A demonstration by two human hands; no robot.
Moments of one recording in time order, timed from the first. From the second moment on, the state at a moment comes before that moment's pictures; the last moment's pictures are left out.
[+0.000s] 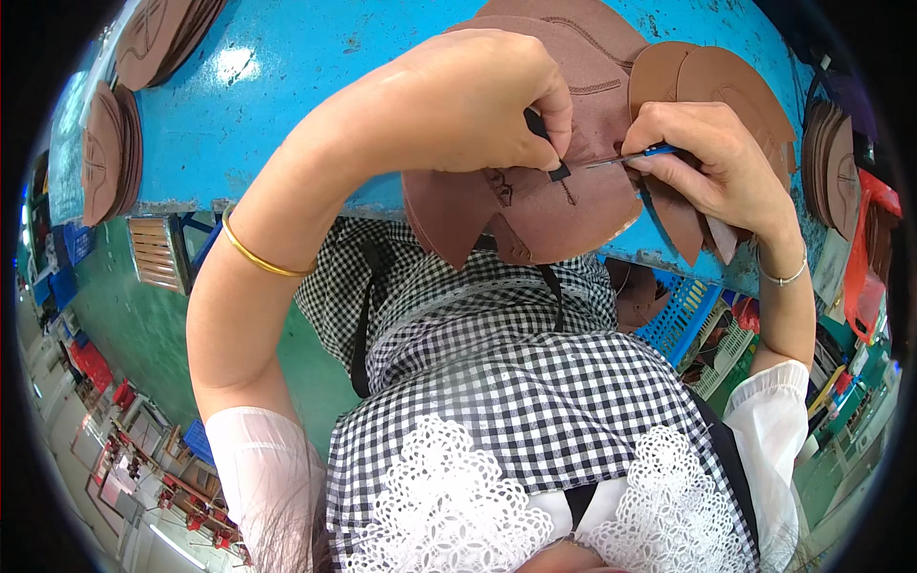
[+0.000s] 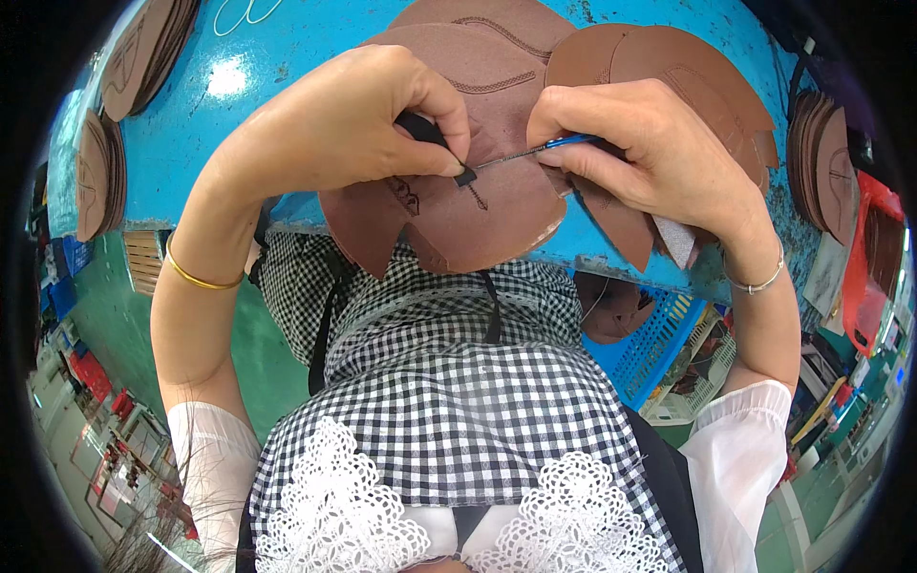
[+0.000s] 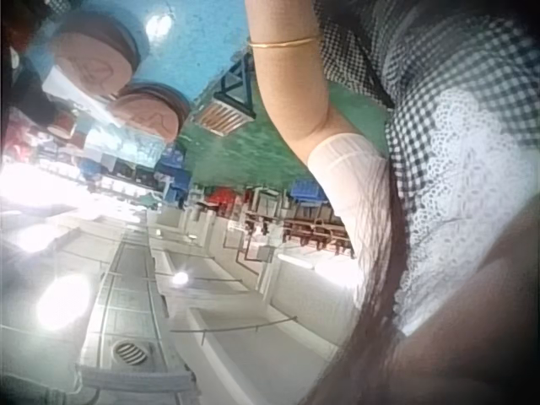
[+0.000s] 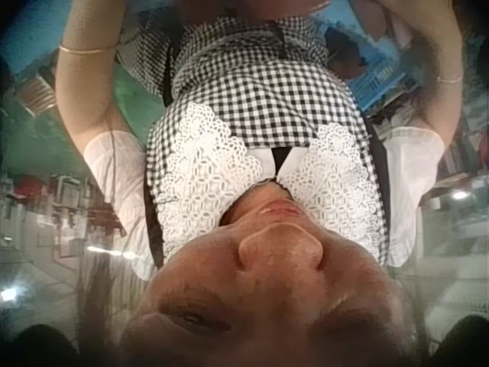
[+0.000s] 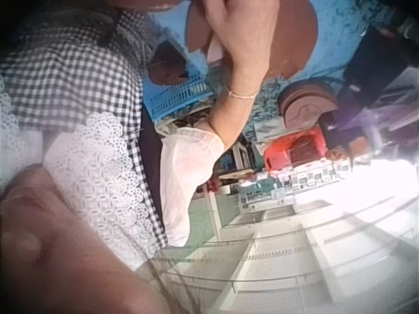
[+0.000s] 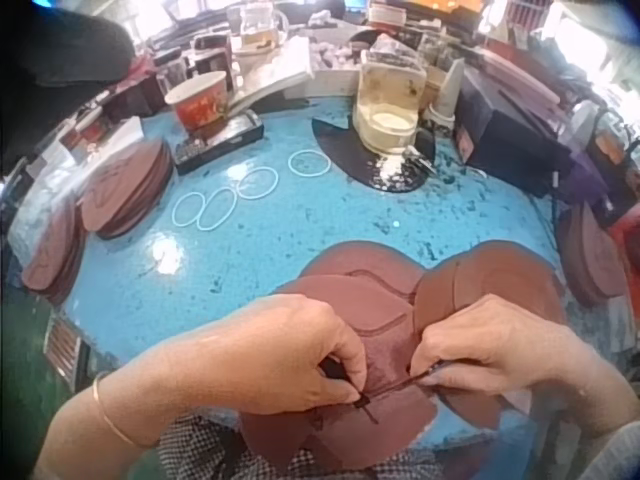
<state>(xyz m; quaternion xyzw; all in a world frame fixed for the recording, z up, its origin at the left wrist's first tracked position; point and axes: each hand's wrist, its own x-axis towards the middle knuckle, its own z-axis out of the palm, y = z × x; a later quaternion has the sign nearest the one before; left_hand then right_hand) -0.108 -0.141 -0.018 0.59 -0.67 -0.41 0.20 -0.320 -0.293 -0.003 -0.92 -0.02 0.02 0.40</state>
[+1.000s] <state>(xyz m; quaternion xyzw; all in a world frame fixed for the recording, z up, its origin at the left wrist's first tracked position) -0.089 -0.126 -0.001 0.63 -0.69 -0.32 0.18 -0.267 -0.278 0.009 -0.97 -0.02 0.04 0.23</state>
